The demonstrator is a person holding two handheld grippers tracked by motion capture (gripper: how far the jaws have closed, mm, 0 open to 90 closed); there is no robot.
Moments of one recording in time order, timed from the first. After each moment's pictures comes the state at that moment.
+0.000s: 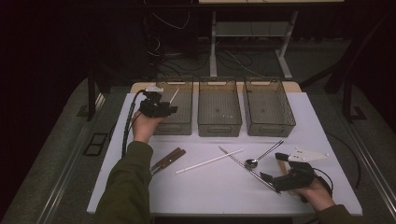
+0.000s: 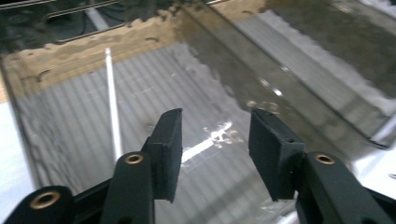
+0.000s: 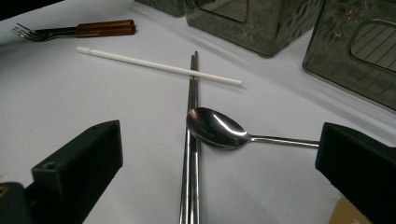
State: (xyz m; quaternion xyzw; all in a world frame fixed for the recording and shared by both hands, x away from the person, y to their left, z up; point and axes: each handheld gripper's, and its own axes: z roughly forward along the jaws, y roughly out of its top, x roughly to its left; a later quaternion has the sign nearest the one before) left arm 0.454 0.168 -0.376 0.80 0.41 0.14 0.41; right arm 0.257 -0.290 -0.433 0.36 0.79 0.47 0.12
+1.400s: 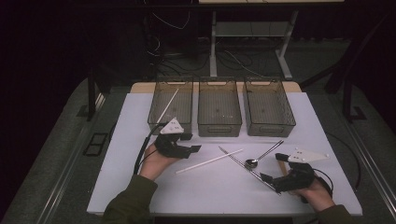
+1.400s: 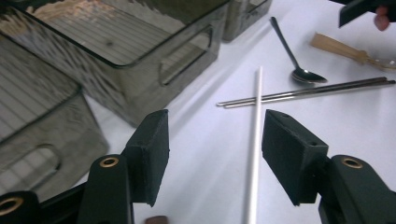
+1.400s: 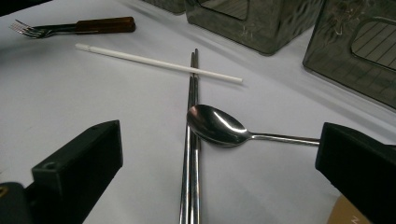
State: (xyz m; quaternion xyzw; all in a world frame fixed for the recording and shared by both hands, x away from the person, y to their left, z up) left arm 0.337 0.111 -0.400 0.84 0.26 0.09 0.46; right arm 0.256 -0.289 -0.434 0.36 0.80 0.47 0.12
